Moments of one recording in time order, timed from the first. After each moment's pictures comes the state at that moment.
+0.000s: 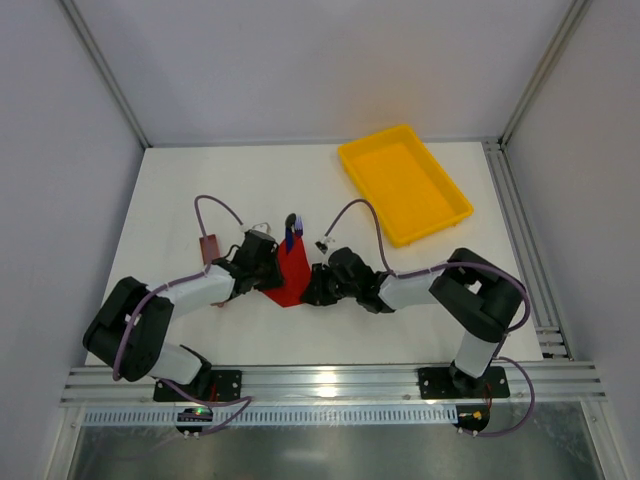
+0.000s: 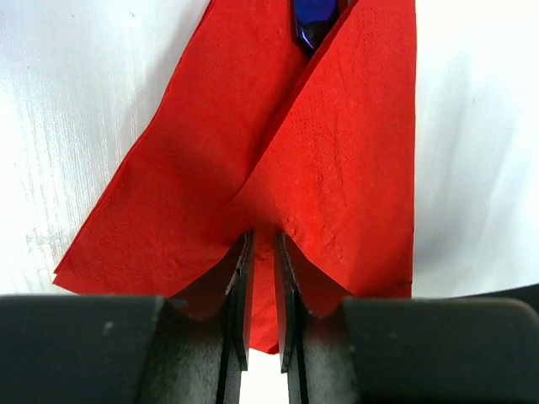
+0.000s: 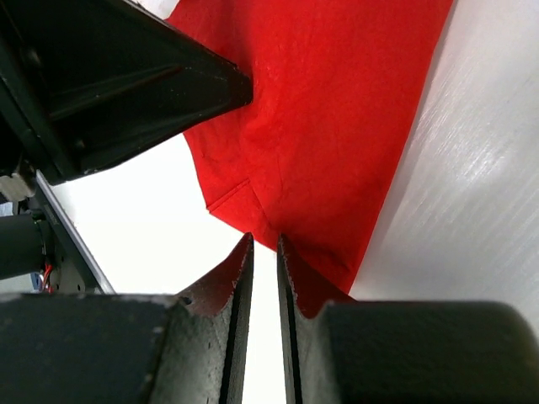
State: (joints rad) left arm -0.56 1.43 0.63 -0.12 -0.05 -0.68; right arm 0.91 1.77 0.70 0.47 -0.19 0.72
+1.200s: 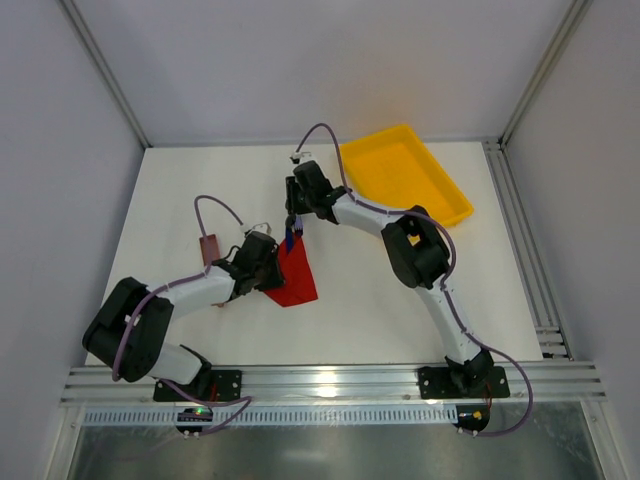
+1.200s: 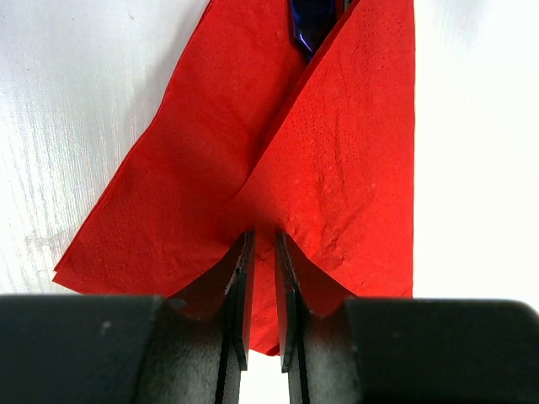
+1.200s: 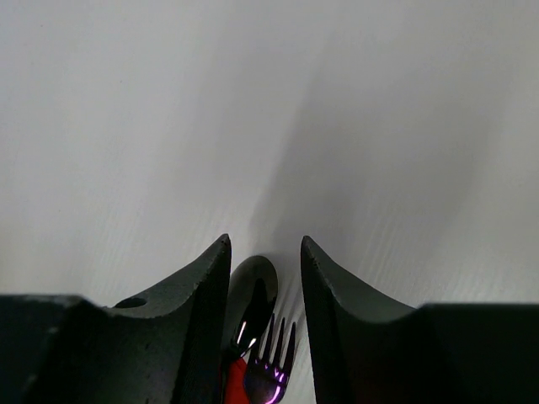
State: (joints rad) left arm -0.56 1.43 0.62 -0.10 -0.06 -0.68; right arm 0.68 2.36 1.84 -0.11 0.07 0.40
